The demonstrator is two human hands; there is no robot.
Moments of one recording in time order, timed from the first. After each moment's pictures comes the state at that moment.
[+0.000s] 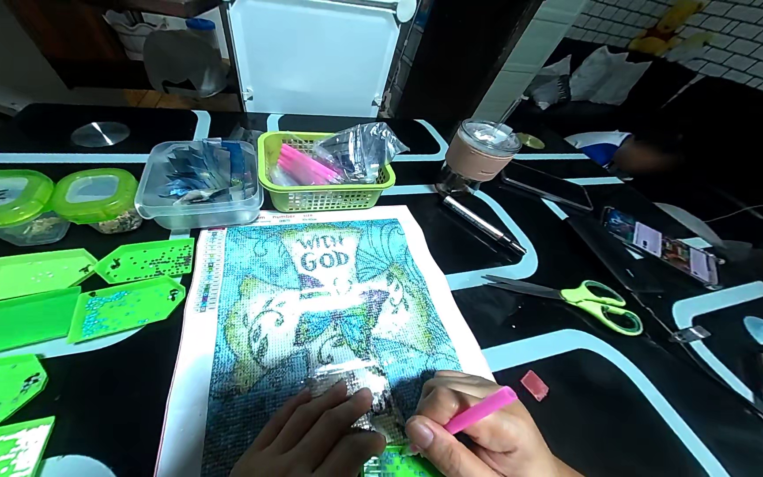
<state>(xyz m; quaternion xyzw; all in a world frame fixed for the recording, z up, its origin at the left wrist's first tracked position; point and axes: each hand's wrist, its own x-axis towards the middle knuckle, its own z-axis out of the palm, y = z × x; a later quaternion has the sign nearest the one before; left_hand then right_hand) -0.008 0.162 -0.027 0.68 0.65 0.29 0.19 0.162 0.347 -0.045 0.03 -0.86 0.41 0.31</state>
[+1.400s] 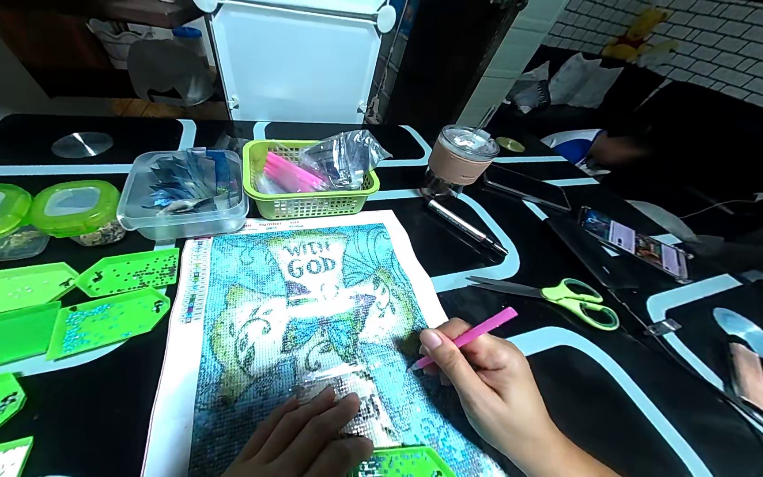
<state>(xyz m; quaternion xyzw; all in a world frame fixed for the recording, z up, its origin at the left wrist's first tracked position) -0.010 0.162 -0.026 0.68 0.64 0.29 0.21 0.165 0.370 -0.048 -0.17 -0.81 0.41 0.38</state>
